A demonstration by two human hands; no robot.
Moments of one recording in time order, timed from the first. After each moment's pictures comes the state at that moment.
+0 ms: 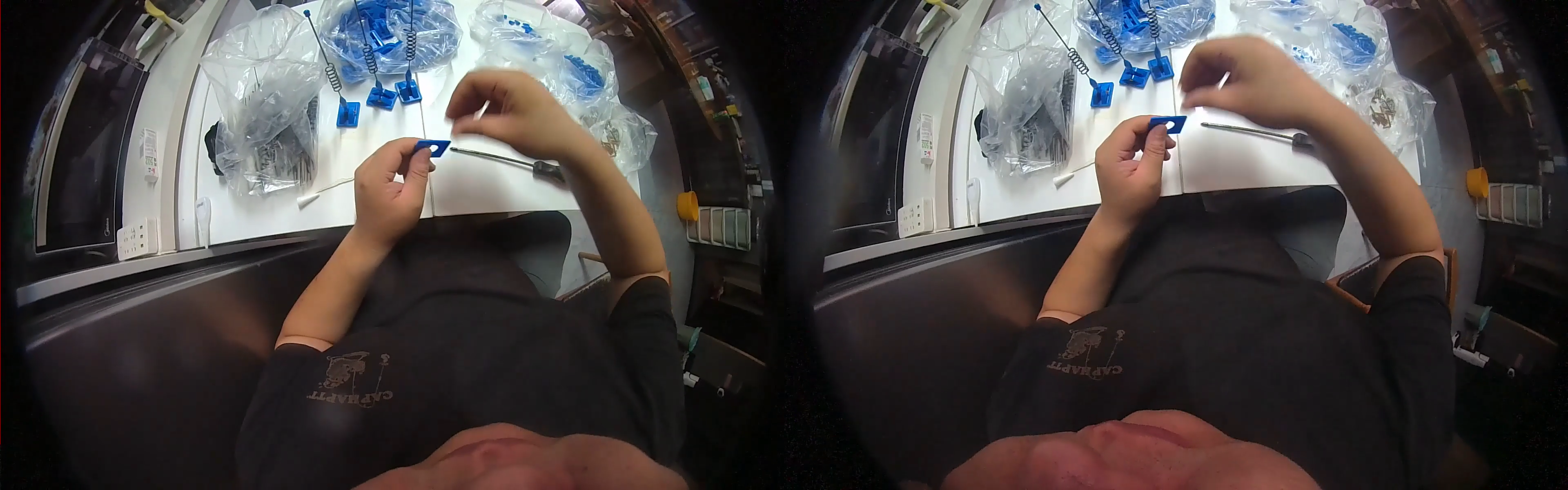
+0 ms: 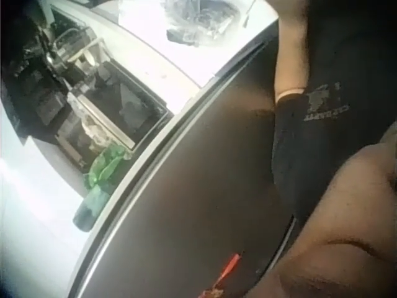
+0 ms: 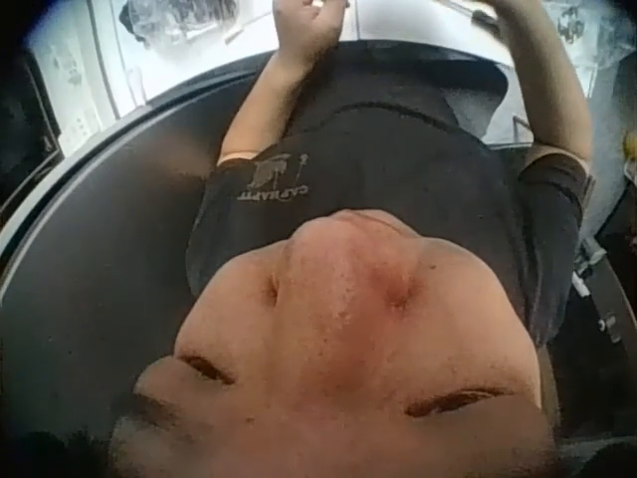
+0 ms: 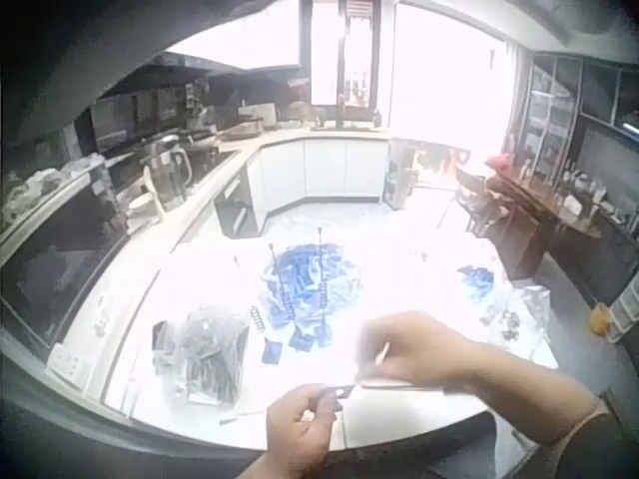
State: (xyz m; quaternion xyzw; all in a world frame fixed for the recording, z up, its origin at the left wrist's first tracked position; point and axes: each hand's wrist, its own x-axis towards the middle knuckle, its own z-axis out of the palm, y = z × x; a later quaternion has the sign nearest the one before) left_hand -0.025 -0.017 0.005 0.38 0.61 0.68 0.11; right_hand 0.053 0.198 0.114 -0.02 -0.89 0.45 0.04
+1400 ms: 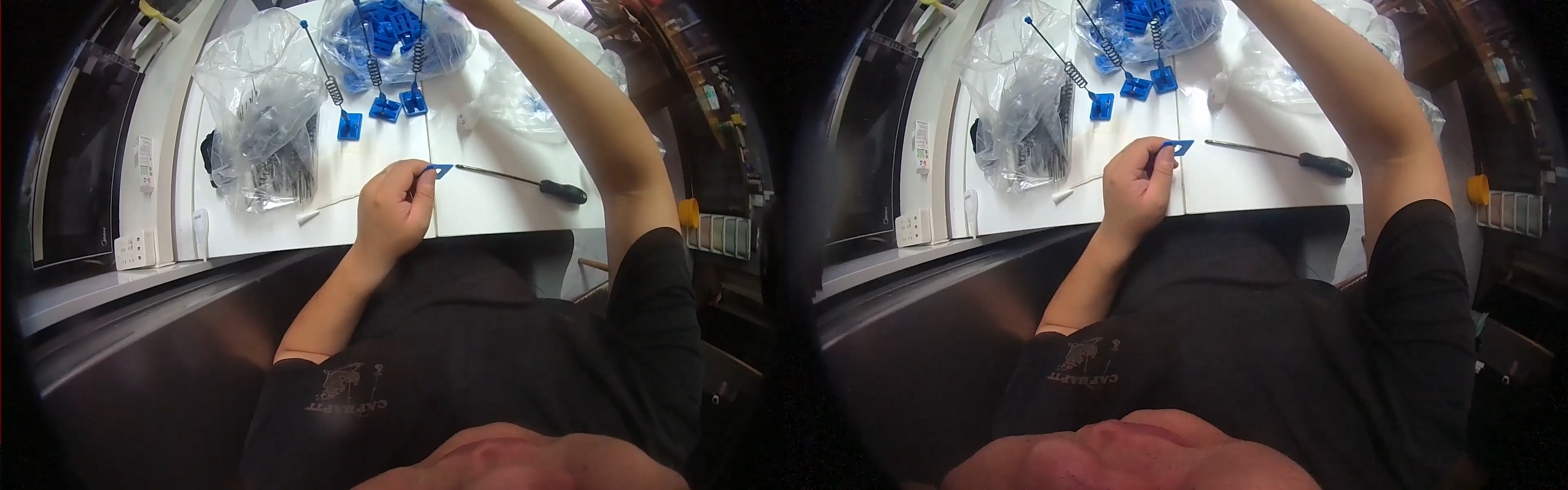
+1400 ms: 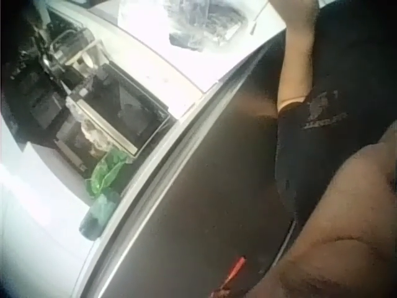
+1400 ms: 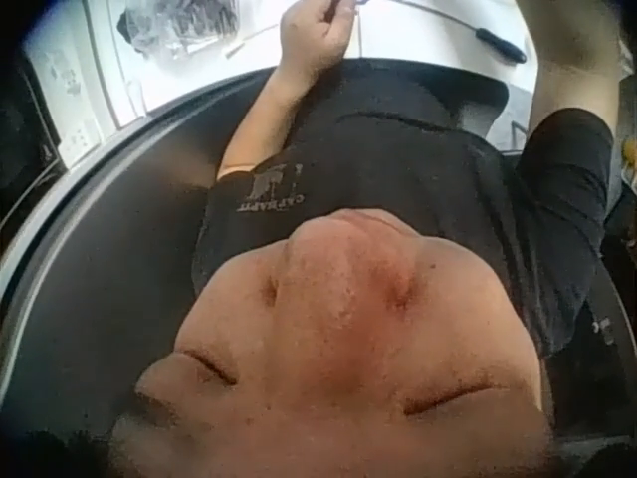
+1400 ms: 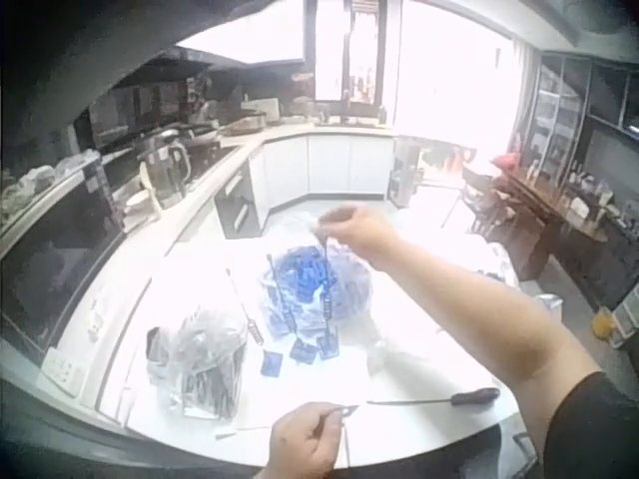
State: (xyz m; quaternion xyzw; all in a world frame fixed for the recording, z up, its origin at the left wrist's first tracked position) left_hand -0.030 -0.016 0.004 0.40 0.70 0.59 0.06; right_hand -0.141 0.290 0.110 -0.16 -0.84 0.48 0.19
